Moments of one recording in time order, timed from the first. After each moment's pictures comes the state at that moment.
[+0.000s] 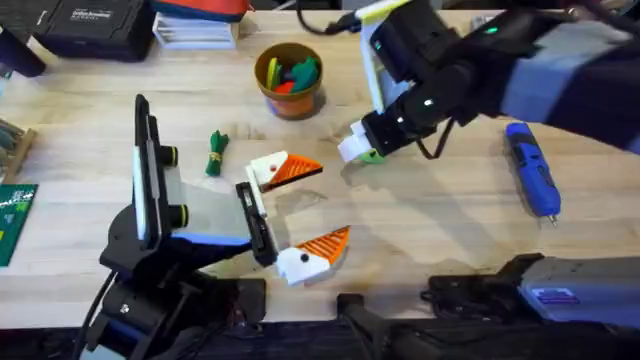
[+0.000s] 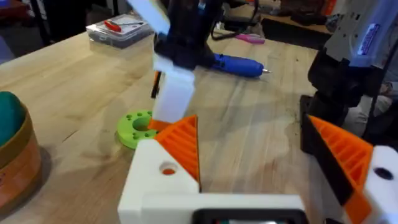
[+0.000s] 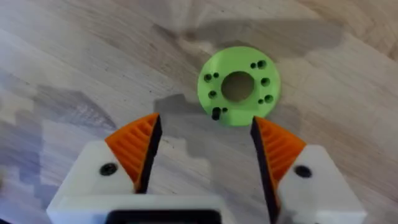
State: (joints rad) left arm -0.38 0.01 0.01 -0.08 0.84 -0.06; right arm 0.60 1.52 1.11 -0.85 0.00 0.13
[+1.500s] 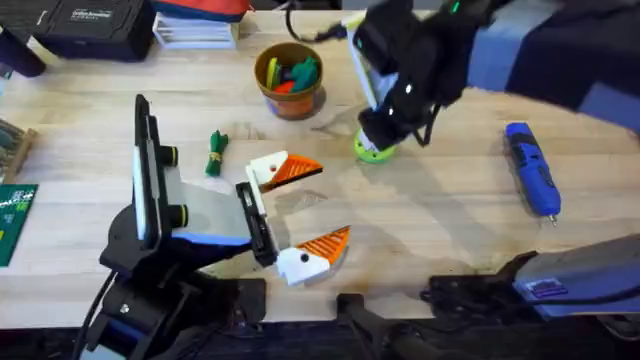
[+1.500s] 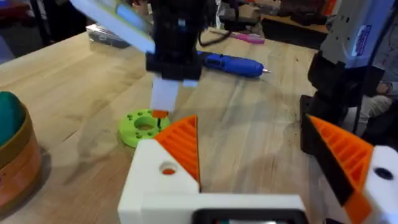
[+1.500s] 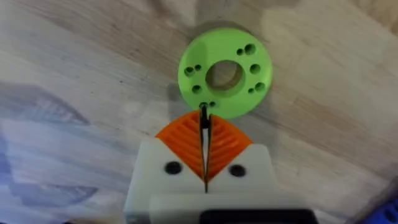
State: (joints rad) left arm -0.38 0.01 0.01 -0.08 0.84 -0.06; right arm 0.59 1.66 1.26 -1.02 0.06 0.12
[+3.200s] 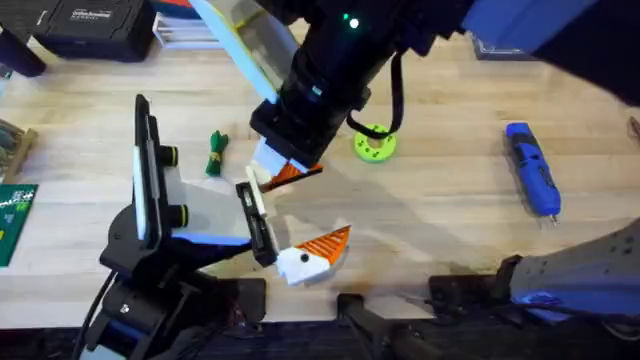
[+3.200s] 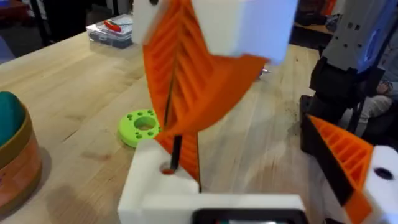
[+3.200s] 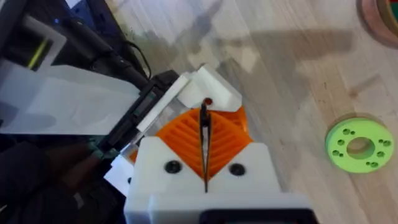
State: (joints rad) left arm -0.38 0.01 0.01 -0.08 0.84 -0.06; right arm 0.96 1.74 1.85 -1.34 -0.25 -0.01
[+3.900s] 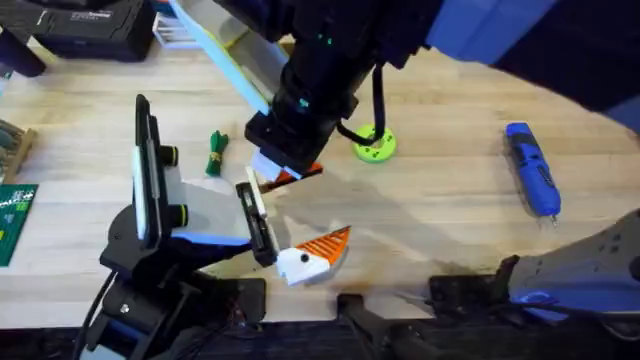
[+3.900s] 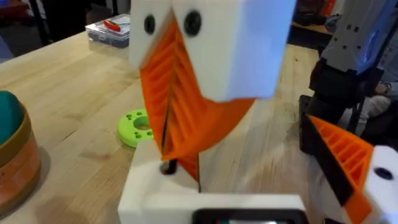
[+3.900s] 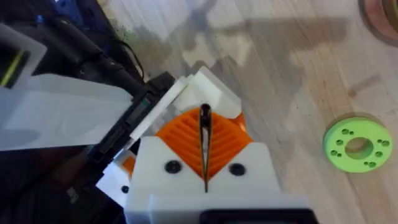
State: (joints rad) left arm -0.38 0.01 0.01 -0.08 0.84 -0.06; right arm 0.98 1.77 1.85 -1.34 -0.22 -0.01
